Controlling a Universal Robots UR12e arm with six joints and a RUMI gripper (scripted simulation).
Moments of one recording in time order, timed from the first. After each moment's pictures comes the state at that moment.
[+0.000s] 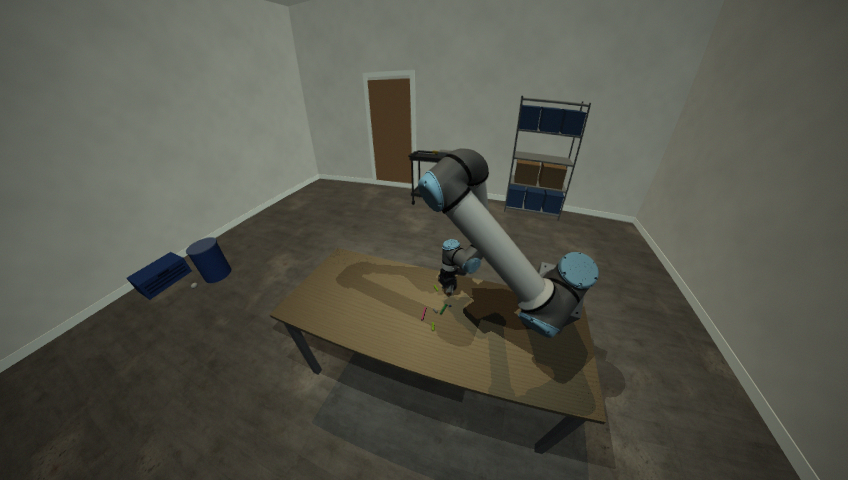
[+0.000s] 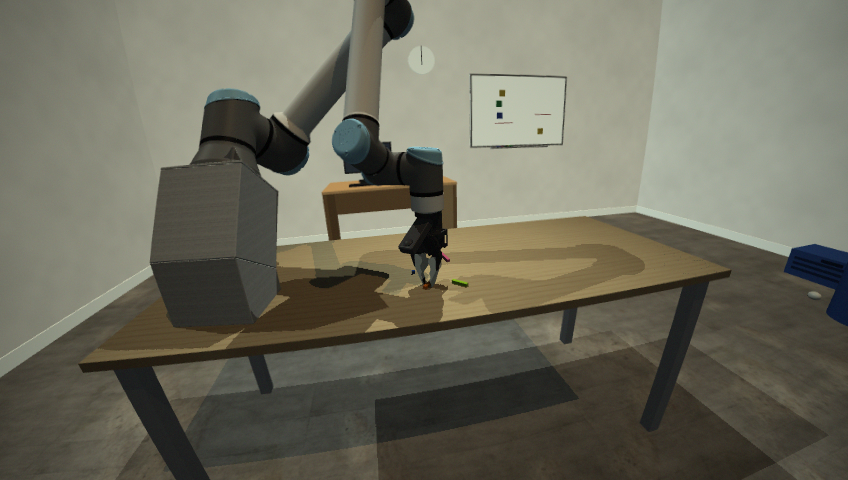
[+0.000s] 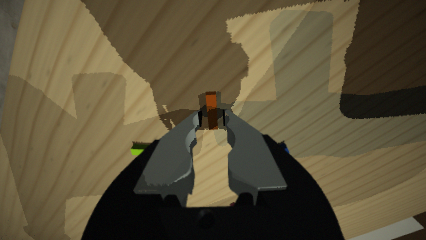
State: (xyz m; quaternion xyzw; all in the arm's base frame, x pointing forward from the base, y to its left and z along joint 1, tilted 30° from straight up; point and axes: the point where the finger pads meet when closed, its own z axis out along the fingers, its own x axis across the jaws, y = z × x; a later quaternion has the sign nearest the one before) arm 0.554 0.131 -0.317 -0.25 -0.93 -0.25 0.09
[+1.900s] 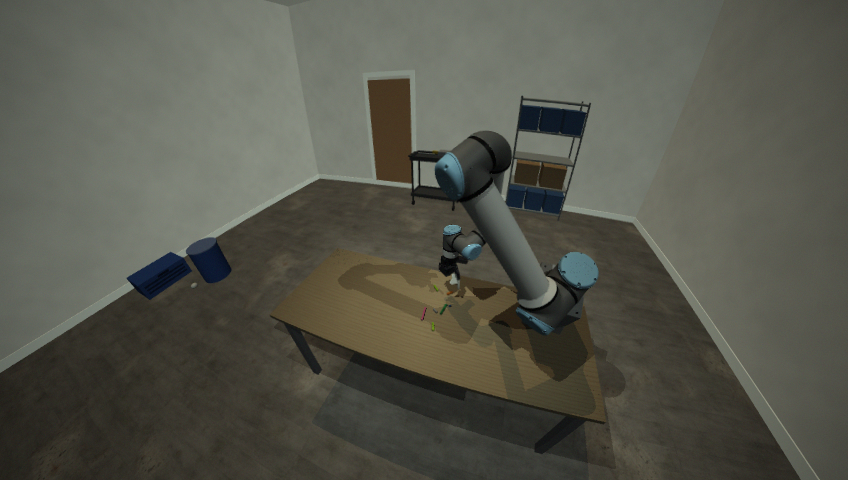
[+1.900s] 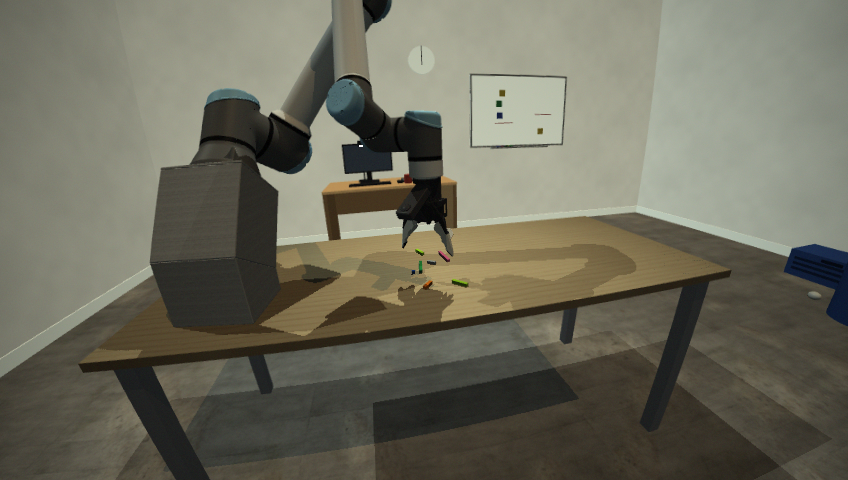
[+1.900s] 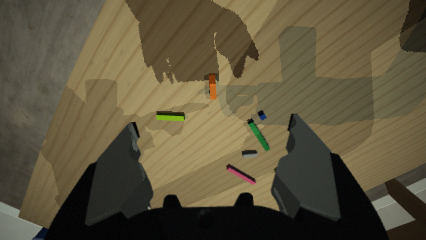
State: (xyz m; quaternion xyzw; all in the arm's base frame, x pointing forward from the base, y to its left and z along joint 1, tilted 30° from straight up) arm 0.557 0.086 -0.239 -0.25 -0.93 -0.25 0.09
